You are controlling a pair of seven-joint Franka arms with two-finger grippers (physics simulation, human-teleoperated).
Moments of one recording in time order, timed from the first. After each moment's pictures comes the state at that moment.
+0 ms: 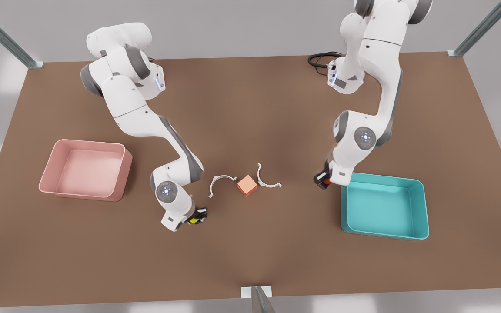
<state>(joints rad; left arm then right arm) -0.55 0.28 0.25 -2.01 -0.27 2.38 -0.69 0.28 0.87 0.13 -1.43 -0.07 2.45 0.22</state>
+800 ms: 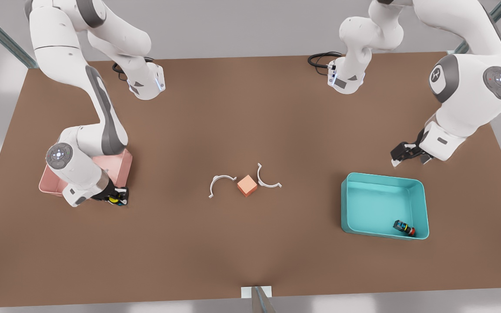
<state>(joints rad) -0.22 0.12 0.13 -1.49 -0.04 1.72 -0.13 -0.26 0.26 0.31 -1.89 -0.07 2.27 0.10</state>
